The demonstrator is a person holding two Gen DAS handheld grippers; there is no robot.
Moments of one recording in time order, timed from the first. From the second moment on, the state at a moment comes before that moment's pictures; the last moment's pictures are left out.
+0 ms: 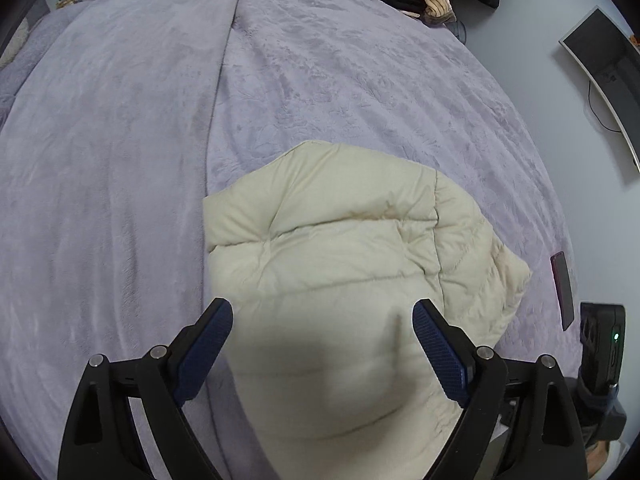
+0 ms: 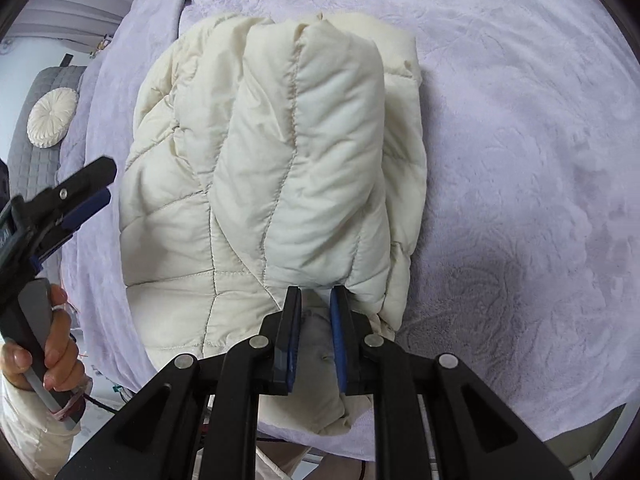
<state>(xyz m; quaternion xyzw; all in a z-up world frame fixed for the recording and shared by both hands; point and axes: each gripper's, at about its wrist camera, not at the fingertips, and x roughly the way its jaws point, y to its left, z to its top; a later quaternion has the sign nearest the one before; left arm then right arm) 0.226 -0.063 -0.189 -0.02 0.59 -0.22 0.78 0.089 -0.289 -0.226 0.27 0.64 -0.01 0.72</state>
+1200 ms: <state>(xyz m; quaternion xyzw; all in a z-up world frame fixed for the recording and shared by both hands) 0.142 0.010 -0.087 0.00 0.56 -0.09 0.82 0.074 -0.209 -0.057 0.13 0.54 -0.12 0.82</state>
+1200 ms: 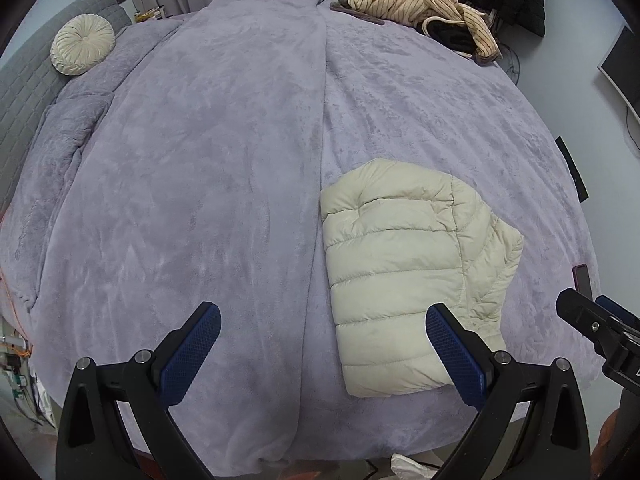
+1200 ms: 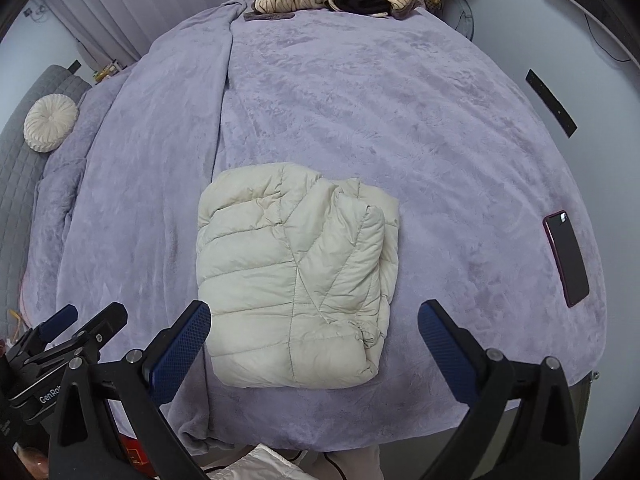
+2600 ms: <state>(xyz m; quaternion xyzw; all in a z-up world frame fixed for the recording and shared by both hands) 0.129 0.003 -0.066 0.02 0.55 -0.10 0.83 0.067 -0.204 -0.043 0.11 0.53 -0.13 0.83</state>
